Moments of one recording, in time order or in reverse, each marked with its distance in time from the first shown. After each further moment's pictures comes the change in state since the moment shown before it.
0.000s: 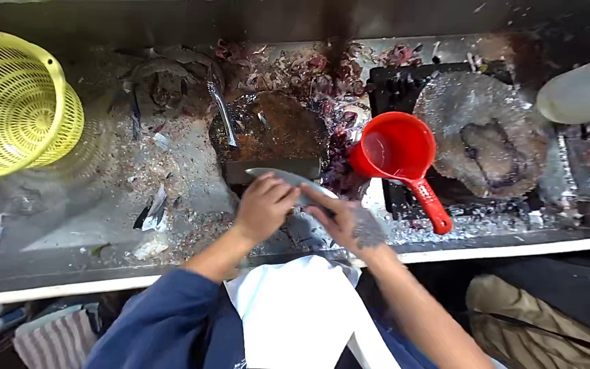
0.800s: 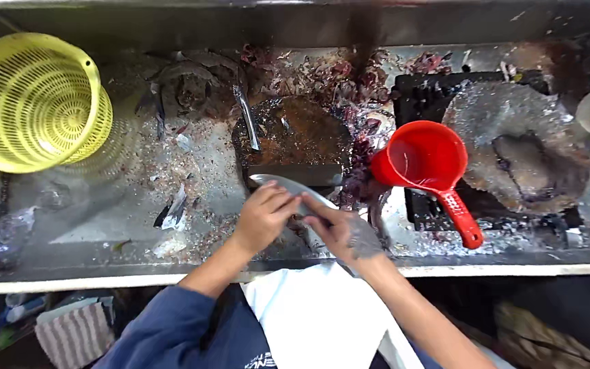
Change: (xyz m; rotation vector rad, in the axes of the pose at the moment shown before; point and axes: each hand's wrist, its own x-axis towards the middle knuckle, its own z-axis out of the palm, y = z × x) left_hand -0.028 -0.020 -0.024 -0.087 0.068 -0.056; right_hand 0.008 -0.045 0.020 0.033 -0.074 -0.022
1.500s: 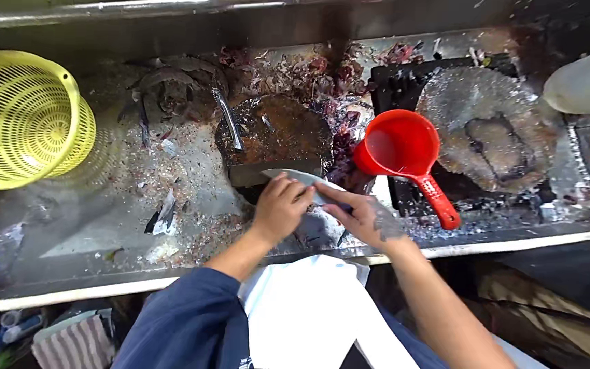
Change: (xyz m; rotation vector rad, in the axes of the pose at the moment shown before) left_hand 0.033 0.032 0.046 0.103 -0.072 0.029; right_hand -0.007 0.071 -0.035 0.060 0.020 -0.007
